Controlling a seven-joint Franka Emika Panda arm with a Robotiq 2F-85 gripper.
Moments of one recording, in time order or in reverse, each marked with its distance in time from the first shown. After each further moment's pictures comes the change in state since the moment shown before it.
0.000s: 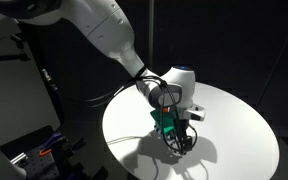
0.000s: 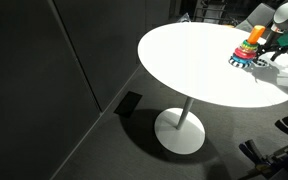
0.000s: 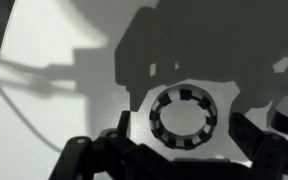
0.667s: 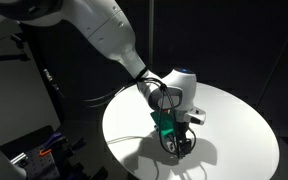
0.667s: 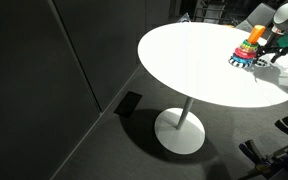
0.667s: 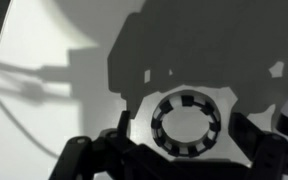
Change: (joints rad) arm -0.010 0.010 0.002 0.000 0.041 0.000 0.000
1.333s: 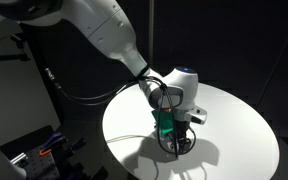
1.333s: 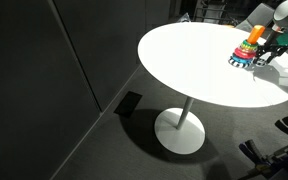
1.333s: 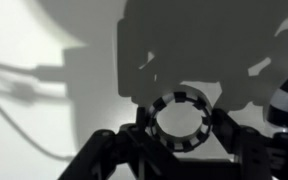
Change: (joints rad) arm -0.010 -0.003 0.011 0.011 0.046 -0.003 0.000
